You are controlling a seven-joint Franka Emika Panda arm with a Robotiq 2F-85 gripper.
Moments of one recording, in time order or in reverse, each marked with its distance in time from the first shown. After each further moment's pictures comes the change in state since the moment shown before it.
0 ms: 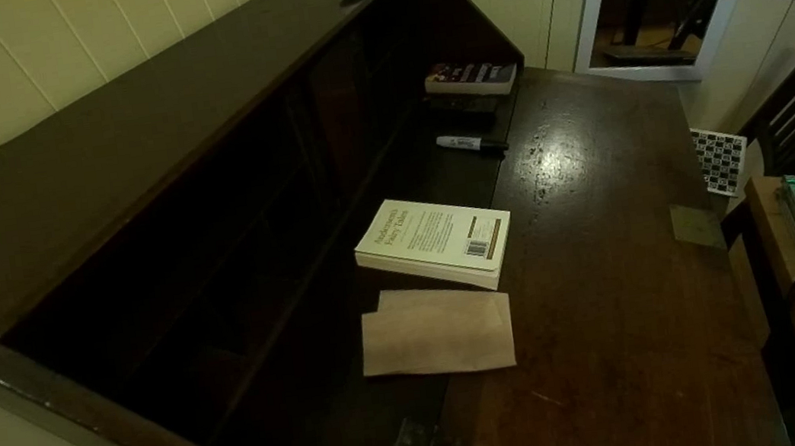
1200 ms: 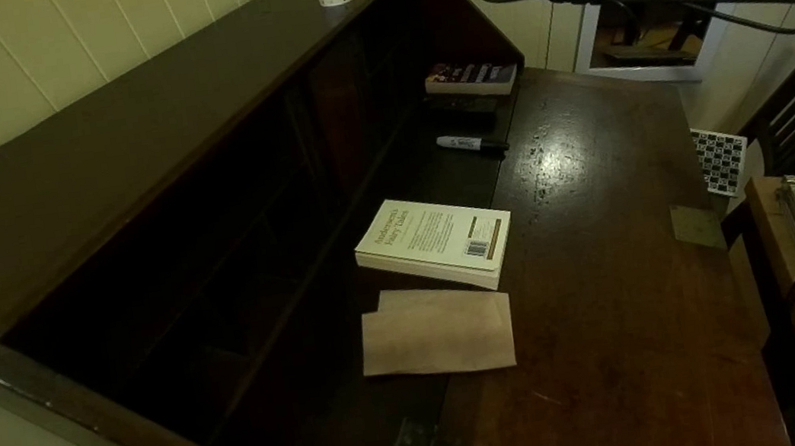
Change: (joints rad) arm -0.004 0.158 0.046 0.300 -0.054 -0.029 -0.013
